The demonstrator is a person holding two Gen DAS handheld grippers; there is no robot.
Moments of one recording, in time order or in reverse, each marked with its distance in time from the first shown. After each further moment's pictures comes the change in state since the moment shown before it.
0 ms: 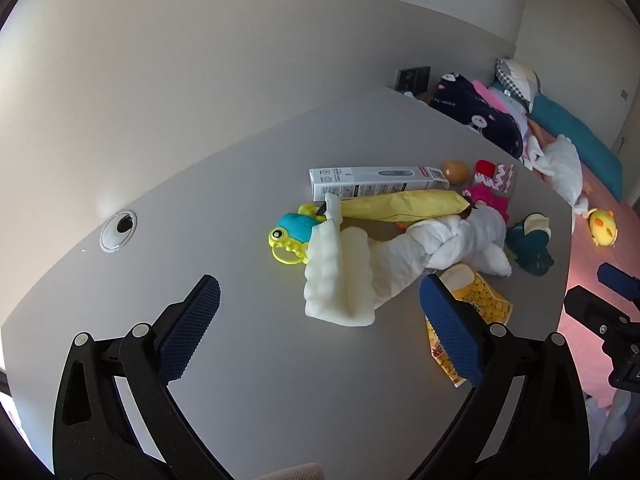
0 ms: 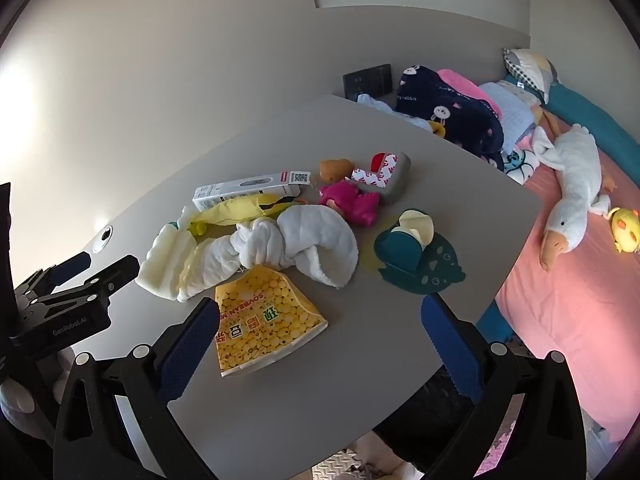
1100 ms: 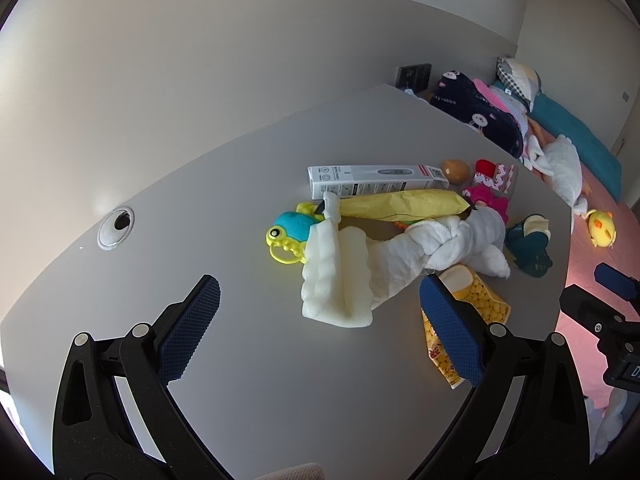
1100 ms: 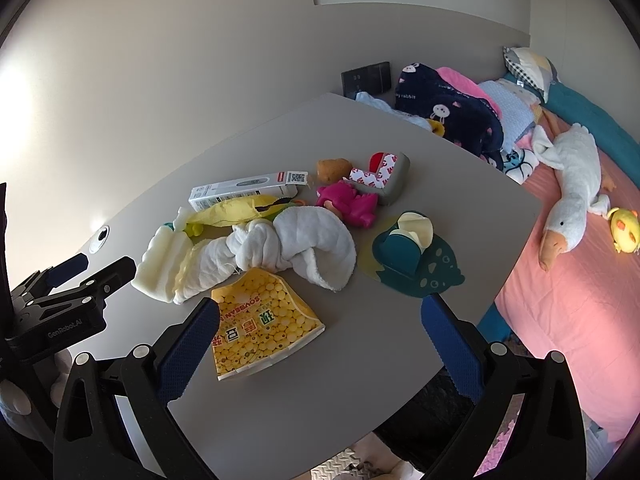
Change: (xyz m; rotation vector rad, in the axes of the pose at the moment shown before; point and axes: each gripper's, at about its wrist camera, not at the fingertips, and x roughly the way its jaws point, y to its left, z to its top) left arm 0.005 -0.001 0.002 -0.015 0.020 -0.007; right arm 0.007 -0.003 0.004 0.001 0.019 -0.006
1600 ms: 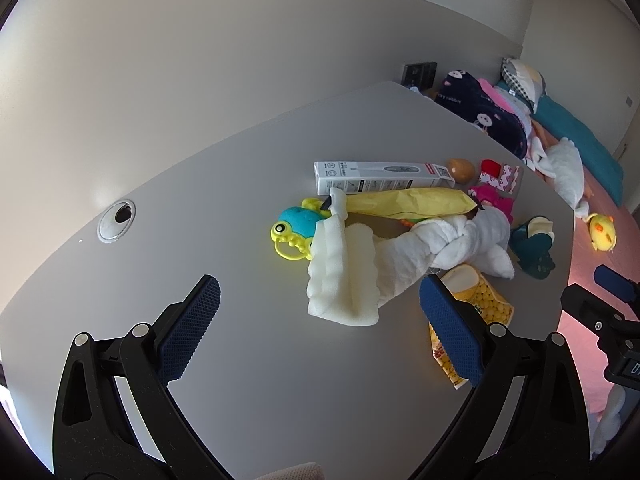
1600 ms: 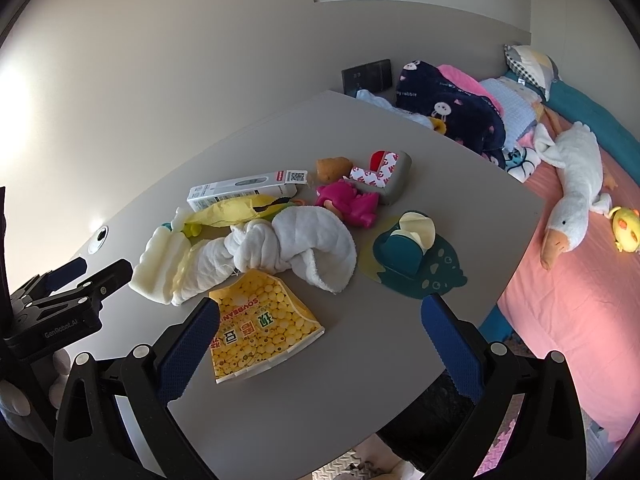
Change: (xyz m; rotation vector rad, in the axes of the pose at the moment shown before) left arm 0.003 0.006 -0.001 -0.016 0.011 0.002; right arm 0.004 -0.002 -0.001 -0.001 0.008 0.001
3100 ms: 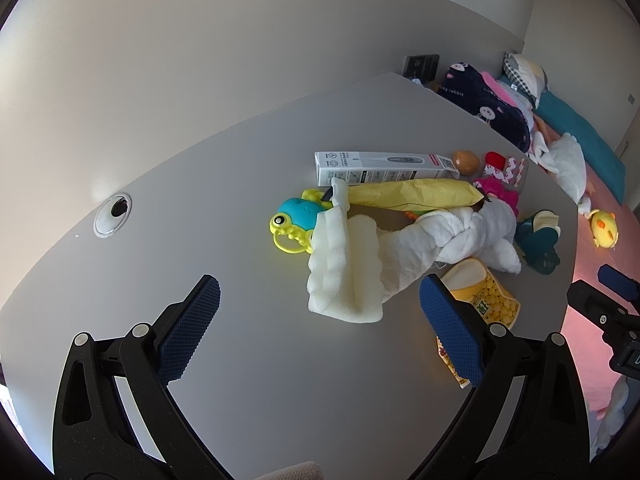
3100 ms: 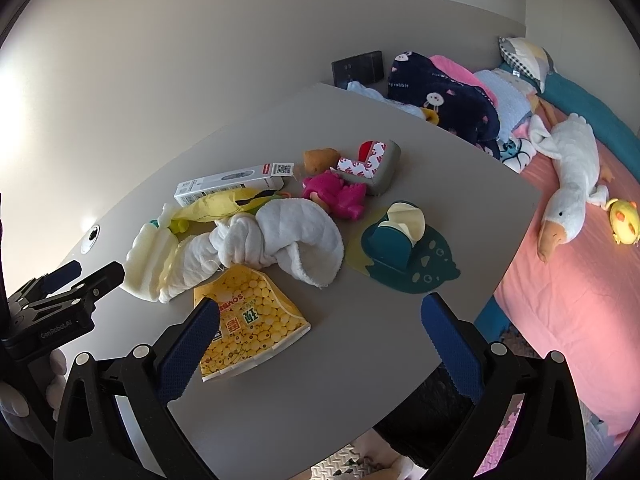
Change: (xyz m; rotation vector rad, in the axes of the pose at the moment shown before) left arm 0.009 0.001 -0.002 0.006 0.029 0.004; right arm 0.009 -0.011 0.000 0.022 0.032 -0.016
